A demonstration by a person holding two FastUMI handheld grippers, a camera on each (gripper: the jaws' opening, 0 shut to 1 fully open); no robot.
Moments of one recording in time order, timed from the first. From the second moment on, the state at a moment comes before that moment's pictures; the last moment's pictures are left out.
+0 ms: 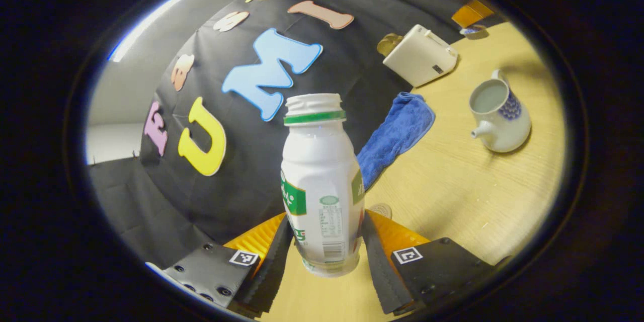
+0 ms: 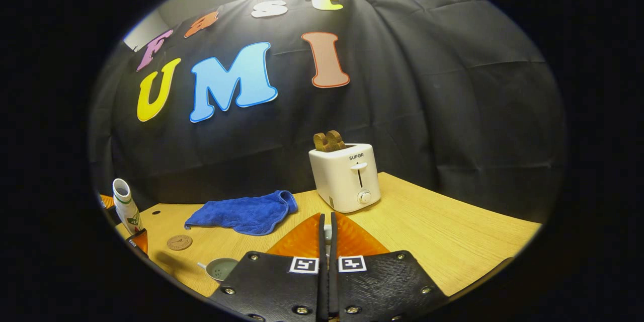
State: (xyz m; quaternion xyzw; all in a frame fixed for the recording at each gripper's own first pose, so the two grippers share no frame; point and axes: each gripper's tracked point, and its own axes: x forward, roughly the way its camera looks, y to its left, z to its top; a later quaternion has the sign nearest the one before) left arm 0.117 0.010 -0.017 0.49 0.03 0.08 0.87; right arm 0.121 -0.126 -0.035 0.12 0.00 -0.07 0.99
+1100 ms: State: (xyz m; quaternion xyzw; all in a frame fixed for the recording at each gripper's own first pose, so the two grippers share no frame) left arm 0.140 -0.050 0.004 0.71 -0.02 0.06 0.70; right arm 0.119 -0.144 -0.039 0.17 0.01 -0.08 0.98
